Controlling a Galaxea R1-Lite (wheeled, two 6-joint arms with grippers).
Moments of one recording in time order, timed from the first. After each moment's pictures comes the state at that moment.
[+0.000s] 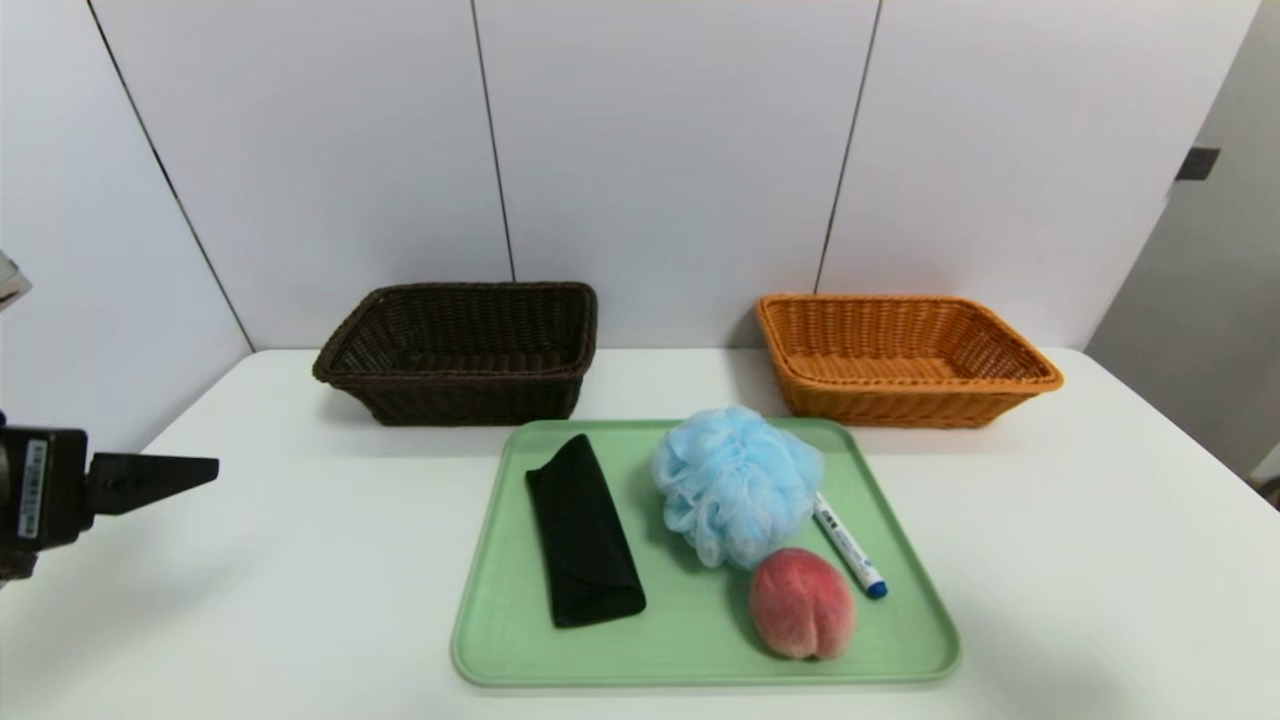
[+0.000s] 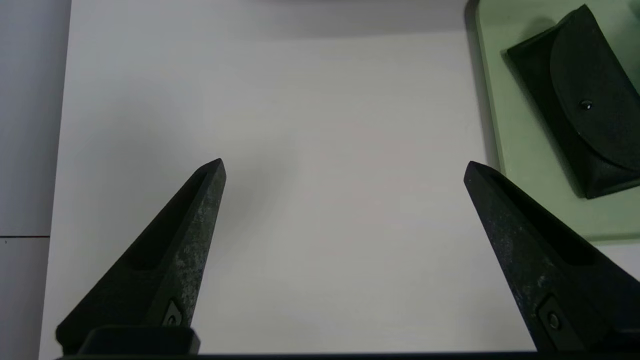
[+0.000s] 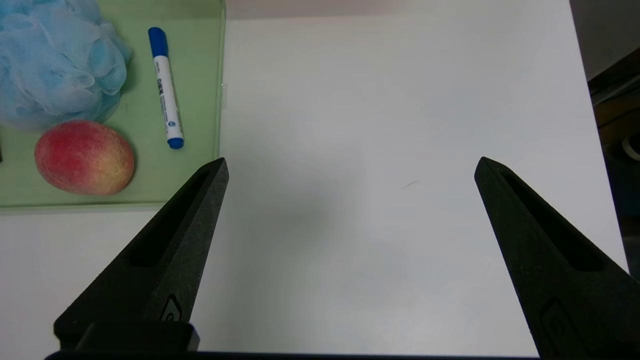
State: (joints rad) left arm 0.01 1.11 -0.98 0.45 -0.06 0.01; right arm -0.02 0.95 -1.01 0.66 0.00 0.00
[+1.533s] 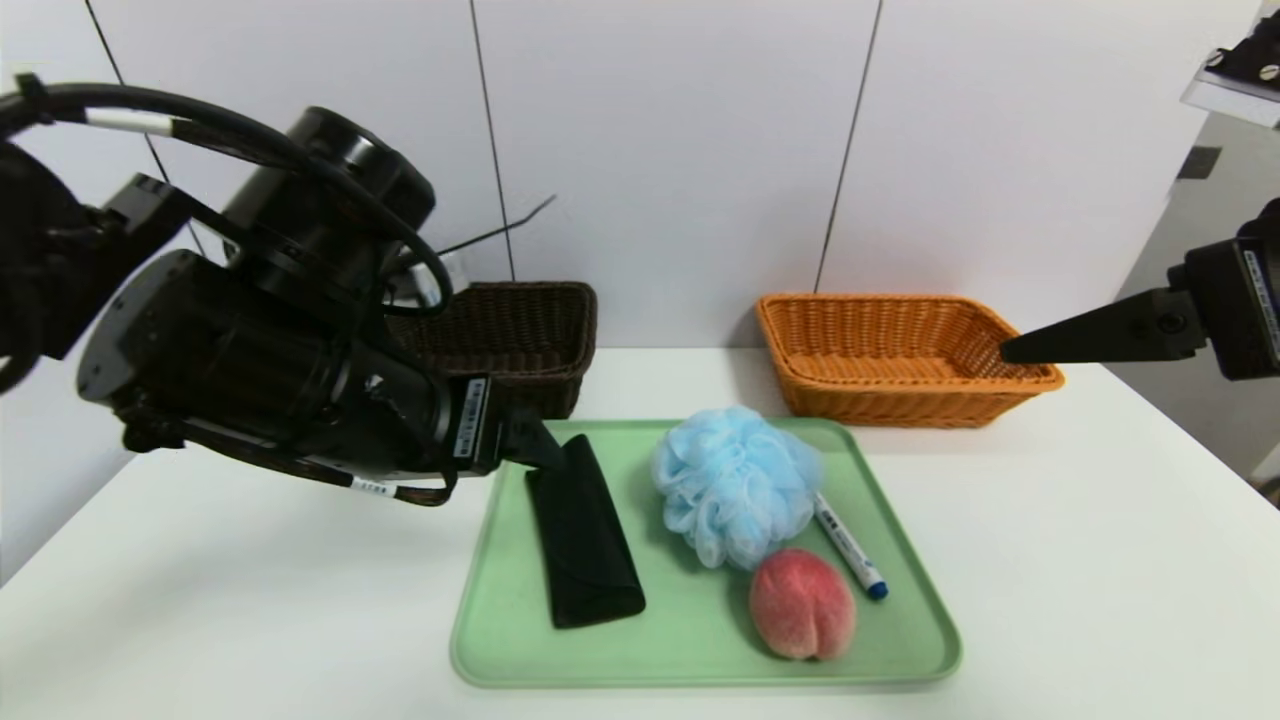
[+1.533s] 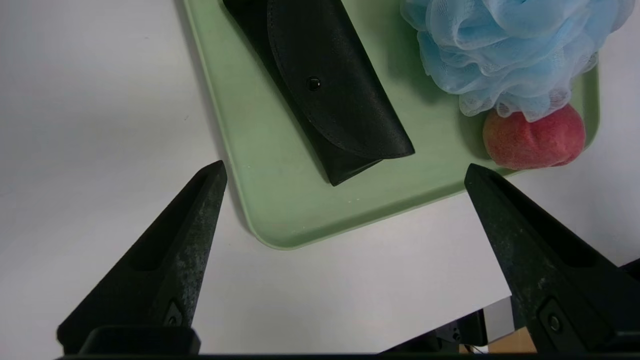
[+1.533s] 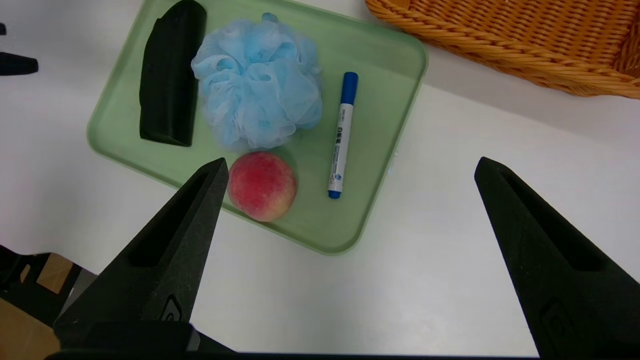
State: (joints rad) left arm -0.62 1.61 -1.42 0.67 0.00 -0.49; right arm 0.35 1.39 -1.54 0.82 0.12 0.05
